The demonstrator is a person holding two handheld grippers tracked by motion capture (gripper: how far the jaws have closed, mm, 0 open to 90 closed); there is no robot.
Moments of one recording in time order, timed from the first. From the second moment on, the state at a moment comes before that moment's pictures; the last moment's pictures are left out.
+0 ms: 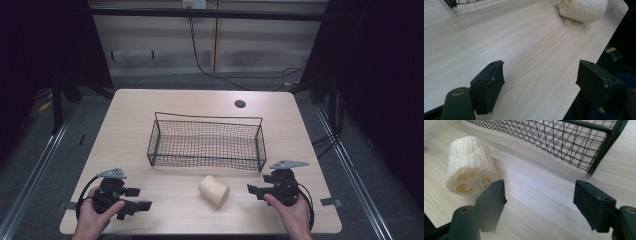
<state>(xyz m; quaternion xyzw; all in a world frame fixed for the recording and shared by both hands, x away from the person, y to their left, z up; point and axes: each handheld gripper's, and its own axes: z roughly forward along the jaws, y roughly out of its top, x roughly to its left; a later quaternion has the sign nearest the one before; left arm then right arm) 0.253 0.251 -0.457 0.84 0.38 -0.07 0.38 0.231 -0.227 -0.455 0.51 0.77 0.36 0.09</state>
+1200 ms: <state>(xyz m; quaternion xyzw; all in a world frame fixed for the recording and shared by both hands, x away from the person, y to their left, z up) 0.251 0.250 -0.457 0.84 0.37 -0.07 0.38 0.238 -0.217 -0.426 0.50 0.79 0.34 0.01</state>
